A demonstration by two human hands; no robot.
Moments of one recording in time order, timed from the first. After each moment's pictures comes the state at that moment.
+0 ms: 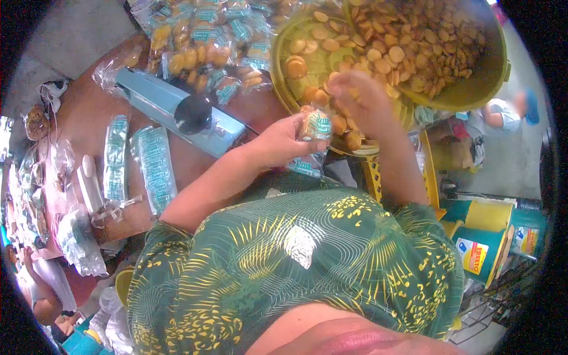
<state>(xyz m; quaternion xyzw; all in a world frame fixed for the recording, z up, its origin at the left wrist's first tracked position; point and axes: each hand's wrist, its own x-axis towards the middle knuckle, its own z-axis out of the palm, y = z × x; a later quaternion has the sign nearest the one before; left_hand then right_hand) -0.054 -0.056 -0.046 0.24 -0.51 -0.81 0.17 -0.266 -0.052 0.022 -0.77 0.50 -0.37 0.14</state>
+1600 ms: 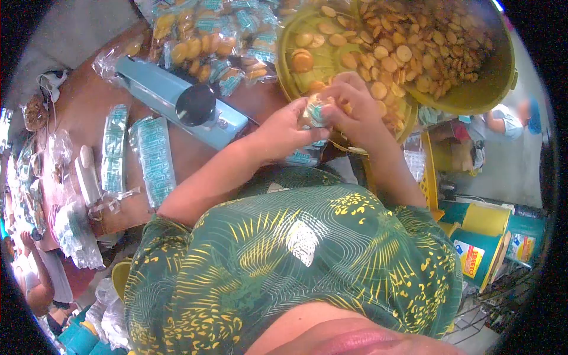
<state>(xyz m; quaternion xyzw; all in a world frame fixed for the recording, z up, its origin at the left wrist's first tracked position) -0.052 -0.057 -0.050 0.26 -0.55 -0.75 0.26 -0.239 -0.036 0.017 -0.78 0.47 -0.37 0.18</state>
